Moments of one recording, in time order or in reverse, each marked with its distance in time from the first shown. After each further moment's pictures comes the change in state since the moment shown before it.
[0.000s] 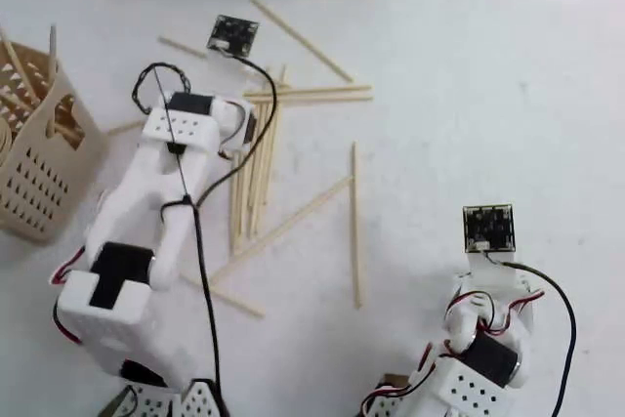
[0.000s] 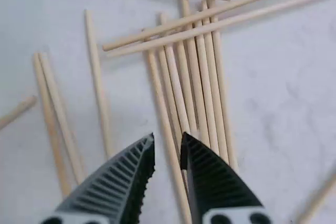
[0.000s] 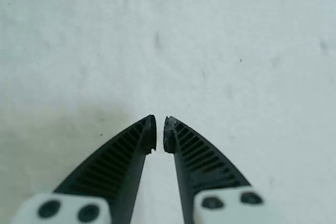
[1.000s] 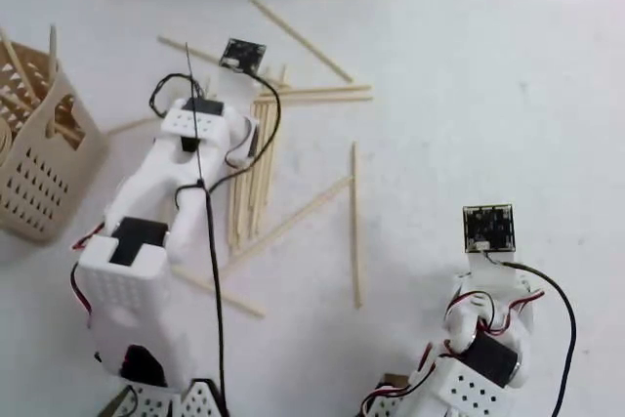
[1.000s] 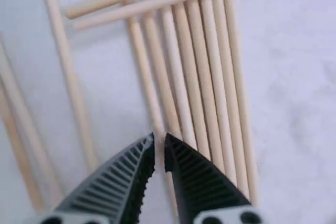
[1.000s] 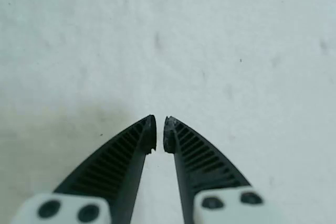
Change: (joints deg) left arm -0.4 12.0 -4.0 -0.5 0.0; right arm 0.0 0.0 0.0 0.0 0.0
